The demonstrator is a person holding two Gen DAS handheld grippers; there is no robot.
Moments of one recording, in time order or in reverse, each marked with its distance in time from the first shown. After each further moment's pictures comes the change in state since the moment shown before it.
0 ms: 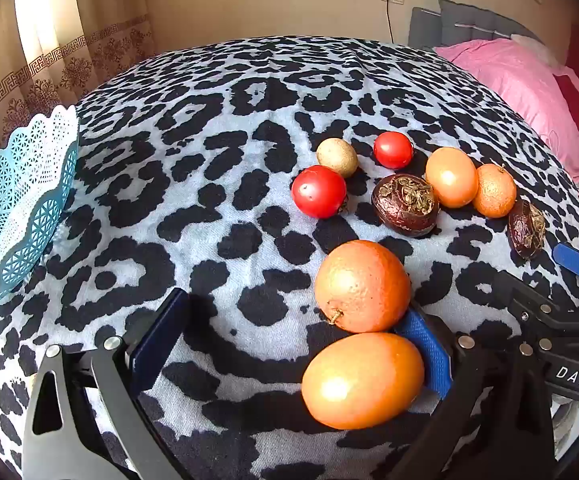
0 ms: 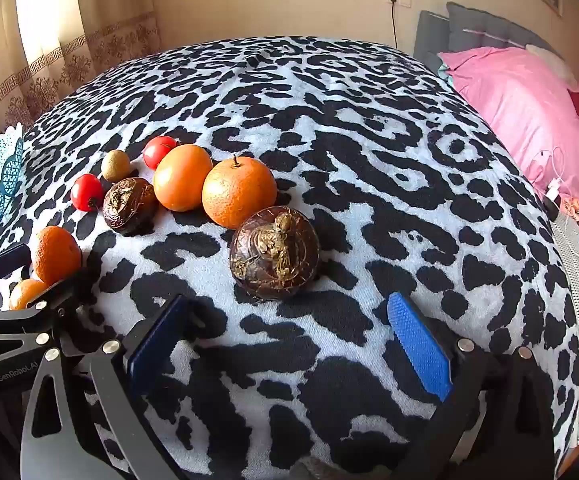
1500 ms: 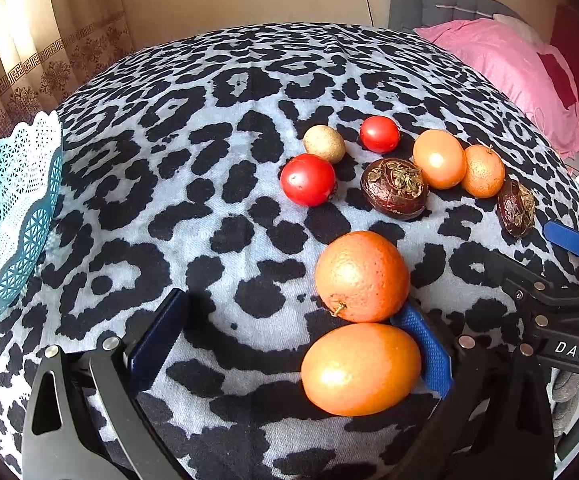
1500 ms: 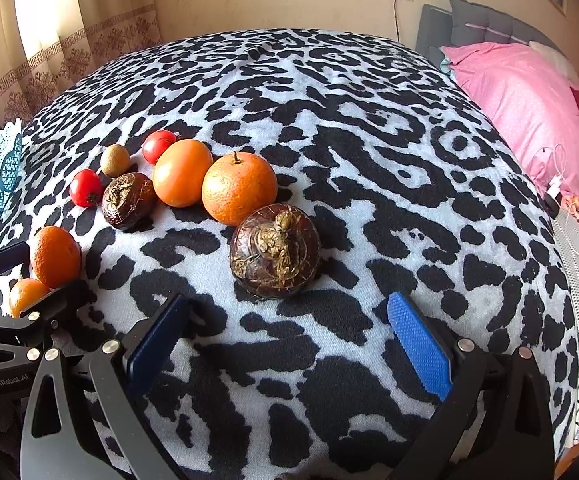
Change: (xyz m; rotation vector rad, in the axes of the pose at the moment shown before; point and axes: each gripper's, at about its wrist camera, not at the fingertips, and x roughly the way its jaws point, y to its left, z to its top) left arm 0.000 0.001 0.002 0.060 0.050 -0.044; right arm 0.004 0.000 0.003 -0.007 0.031 0.001
